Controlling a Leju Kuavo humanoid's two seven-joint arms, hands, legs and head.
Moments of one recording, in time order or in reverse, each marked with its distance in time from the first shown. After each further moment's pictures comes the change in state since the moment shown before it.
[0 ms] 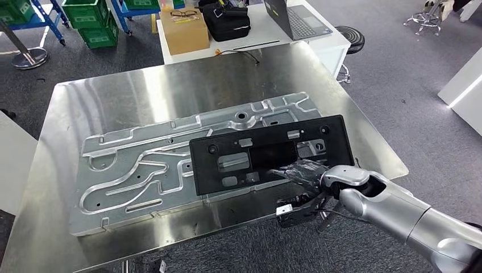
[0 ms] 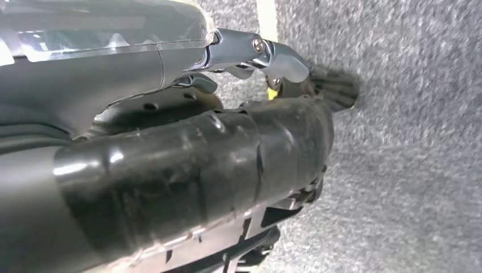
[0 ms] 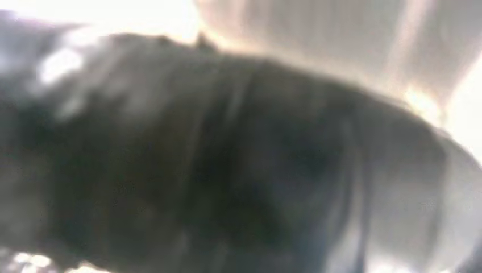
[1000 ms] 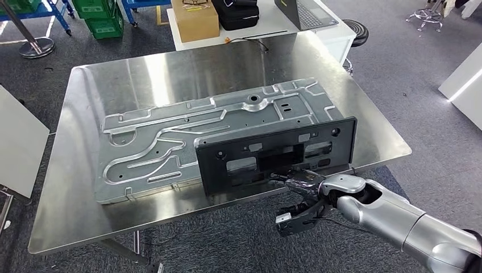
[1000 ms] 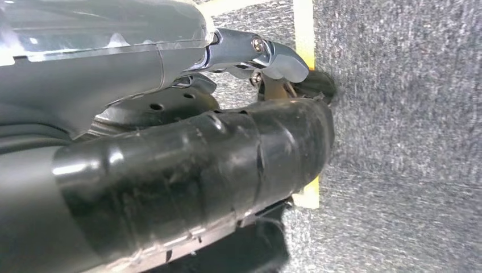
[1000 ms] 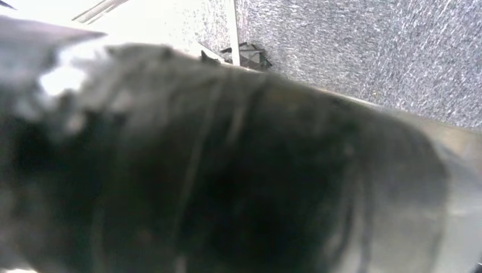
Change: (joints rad) left arm 0.001 -0.003 0.005 0.004 0.000 0.005 -0.004; right arm 0.024 0.001 0.023 0.020 -0.016 0.013 -0.002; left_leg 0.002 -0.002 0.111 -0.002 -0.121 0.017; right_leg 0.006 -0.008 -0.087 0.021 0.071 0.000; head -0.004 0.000
